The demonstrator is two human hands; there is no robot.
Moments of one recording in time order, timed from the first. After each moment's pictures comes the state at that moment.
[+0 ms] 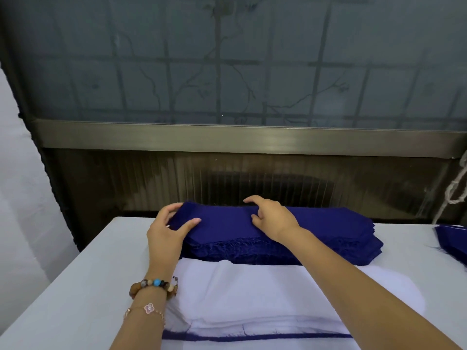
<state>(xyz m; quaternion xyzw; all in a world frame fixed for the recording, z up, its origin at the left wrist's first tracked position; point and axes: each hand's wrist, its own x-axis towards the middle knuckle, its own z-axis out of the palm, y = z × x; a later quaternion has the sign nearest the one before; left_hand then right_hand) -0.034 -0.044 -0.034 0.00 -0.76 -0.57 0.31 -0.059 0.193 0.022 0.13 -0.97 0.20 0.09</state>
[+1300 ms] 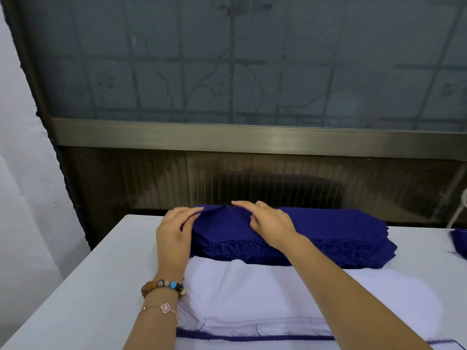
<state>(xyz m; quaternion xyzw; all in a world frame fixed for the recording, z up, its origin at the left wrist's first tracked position) -0.023 -0.047 -0.032 -0.08 -0.78 -0.43 0.44 -0.068 0.168 0.002 0.20 -0.96 0.16 0.13</state>
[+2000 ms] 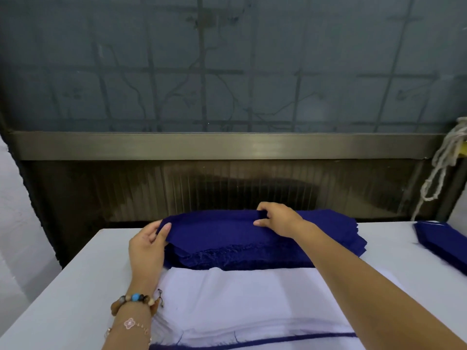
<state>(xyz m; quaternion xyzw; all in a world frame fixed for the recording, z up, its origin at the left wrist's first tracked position) -0.040 -0.055 -0.044 0.03 -0.68 -0.67 0.29 -0.073 0.235 0.032 0.09 -0.97 0.21 -0.01</state>
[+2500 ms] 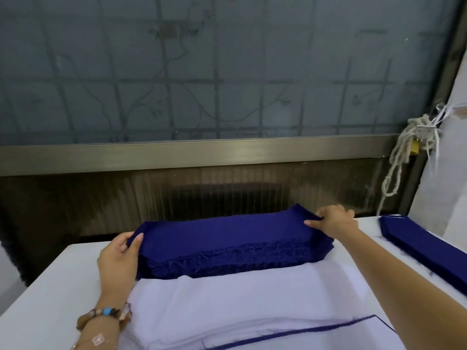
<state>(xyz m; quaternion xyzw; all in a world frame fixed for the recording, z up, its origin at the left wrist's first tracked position) -0.043 -0.049 -0.043 0.07 -0.78 -0.54 0.32 -0.041 0.397 0.019 -0.25 -0.95 0.15 0.08</state>
